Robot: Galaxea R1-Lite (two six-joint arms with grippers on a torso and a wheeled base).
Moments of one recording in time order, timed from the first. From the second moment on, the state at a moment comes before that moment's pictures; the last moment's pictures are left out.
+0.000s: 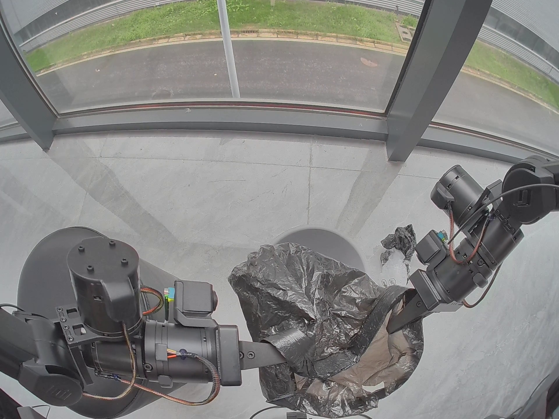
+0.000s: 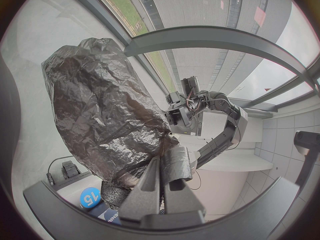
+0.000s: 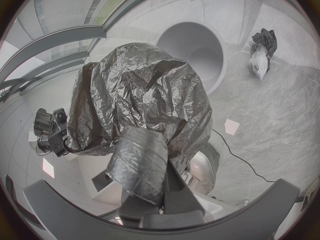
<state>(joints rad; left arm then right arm) -0.77 1.56 -0.49 -0.75 -0.59 -0.86 0.44 1.77 -1.24 0.75 0.58 0.23</state>
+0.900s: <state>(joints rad) -0.76 1.77 -0.48 -0.92 -0.71 -0.87 0.39 1.72 -1.17 0.82 0.55 0.25</state>
